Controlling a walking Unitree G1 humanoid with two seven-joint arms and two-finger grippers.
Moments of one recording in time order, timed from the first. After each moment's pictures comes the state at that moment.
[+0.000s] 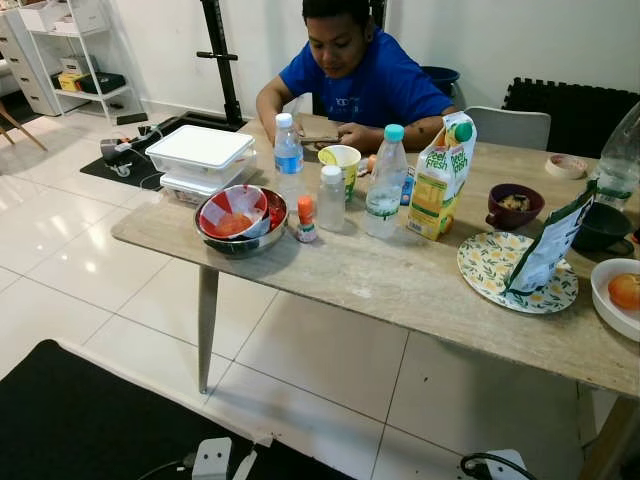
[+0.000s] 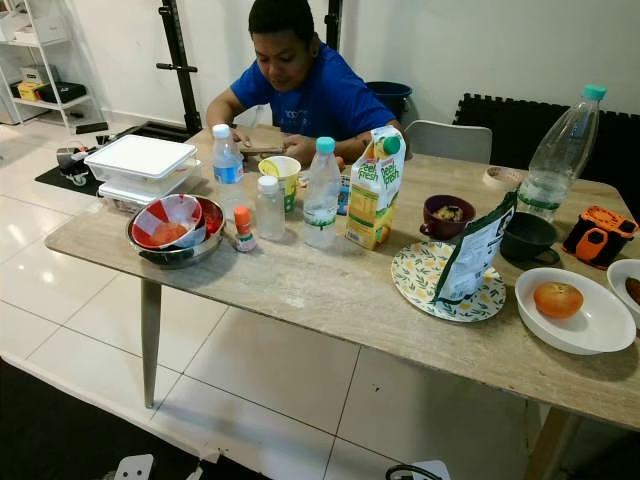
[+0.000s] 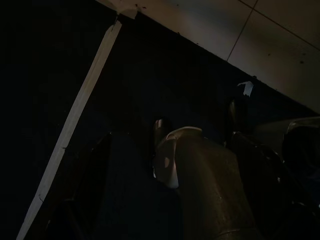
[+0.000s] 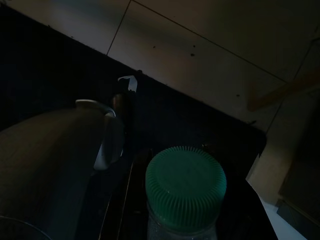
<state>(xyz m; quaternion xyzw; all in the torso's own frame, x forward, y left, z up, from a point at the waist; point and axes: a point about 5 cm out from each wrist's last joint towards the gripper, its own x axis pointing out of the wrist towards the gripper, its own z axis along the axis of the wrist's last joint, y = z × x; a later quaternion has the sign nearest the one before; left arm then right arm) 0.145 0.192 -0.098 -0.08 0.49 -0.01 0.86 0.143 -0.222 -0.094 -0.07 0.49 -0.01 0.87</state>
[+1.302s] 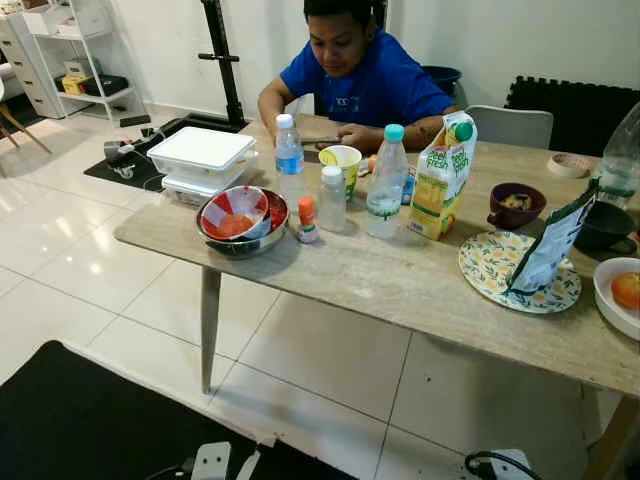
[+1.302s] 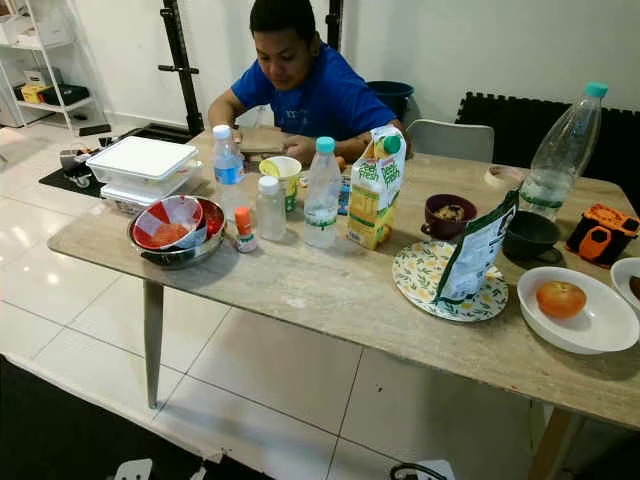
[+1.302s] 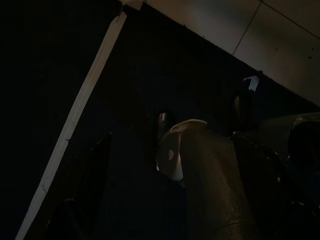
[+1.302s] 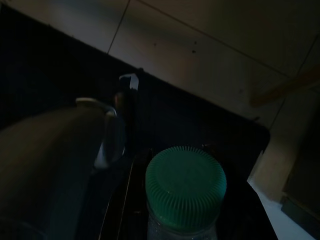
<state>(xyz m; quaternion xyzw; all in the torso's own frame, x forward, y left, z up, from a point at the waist) 0.141 0.193 -0.100 -0.09 0.51 0.00 0.86 0.141 -0.226 -0.094 -0.06 0.50 -0.02 0.86</state>
